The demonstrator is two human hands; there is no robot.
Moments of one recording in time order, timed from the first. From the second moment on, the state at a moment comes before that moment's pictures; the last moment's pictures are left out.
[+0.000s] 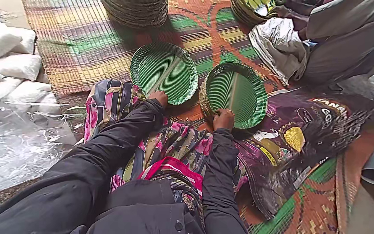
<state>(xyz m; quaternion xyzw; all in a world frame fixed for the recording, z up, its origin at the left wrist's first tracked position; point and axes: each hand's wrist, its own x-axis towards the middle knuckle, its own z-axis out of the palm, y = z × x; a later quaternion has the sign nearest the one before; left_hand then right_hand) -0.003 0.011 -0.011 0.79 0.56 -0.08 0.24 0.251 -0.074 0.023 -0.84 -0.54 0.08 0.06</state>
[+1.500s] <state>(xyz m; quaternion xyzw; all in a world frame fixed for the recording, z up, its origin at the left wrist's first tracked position) -0.002 0.005 -0.006 0.77 0.59 -0.07 0.25 0.249 -0.066 0.008 -0.84 -0.53 0.08 0.06</state>
